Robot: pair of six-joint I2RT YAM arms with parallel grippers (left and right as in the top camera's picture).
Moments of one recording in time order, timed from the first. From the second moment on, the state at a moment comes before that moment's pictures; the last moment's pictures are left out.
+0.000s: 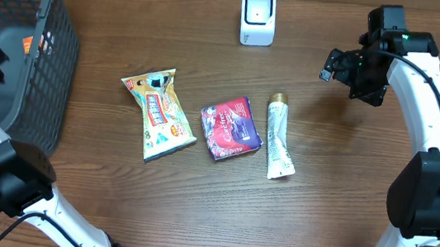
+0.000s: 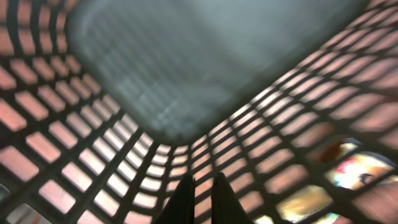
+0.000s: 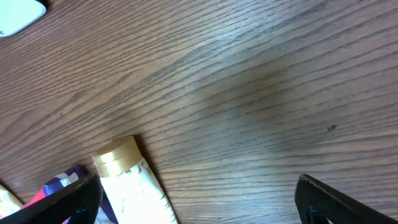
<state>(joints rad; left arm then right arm) 0.64 2.07 2.33 -1.69 -0.05 -0.29 0.07 2.01 1.77 -1.09 -0.16 0.41</state>
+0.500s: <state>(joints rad) 0.65 1.87 2.09 -1.69 -0.17 -0.37 0.07 2.01 1.77 -1.09 -0.16 0.41</state>
